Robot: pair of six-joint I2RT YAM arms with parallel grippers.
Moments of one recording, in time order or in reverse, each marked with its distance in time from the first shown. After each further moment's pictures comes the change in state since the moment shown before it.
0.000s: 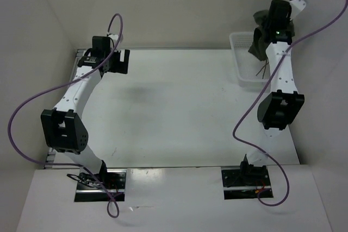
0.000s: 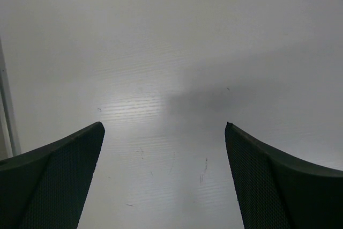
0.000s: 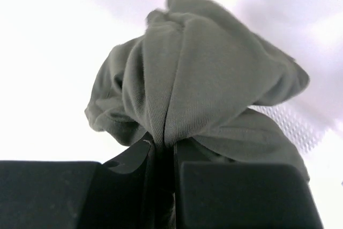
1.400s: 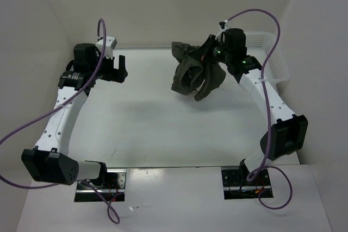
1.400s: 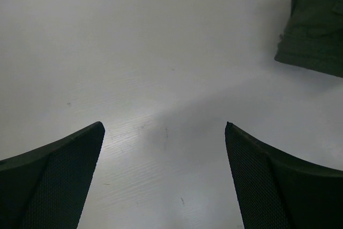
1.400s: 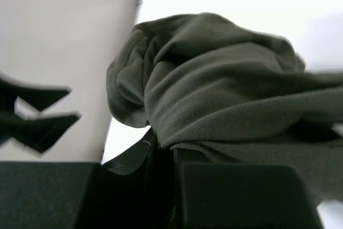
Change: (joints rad) left arm 0.013 -0.373 -0.144 -0.063 0.204 0.000; right arm 0.411 -0.447 -0.578 0.156 -0.862 0.175
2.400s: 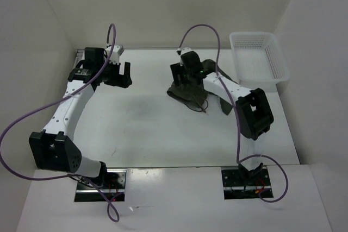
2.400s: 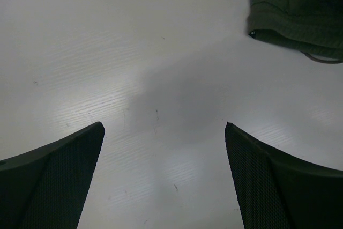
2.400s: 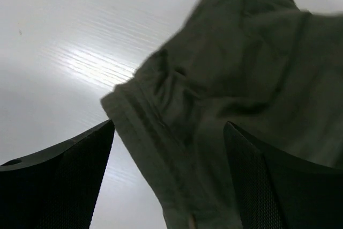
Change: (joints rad) left arm -0.002 0.119 -0.034 -0.035 0.075 0.000; right arm 0.225 0.318 -0.060 0.000 0.538 -0.482
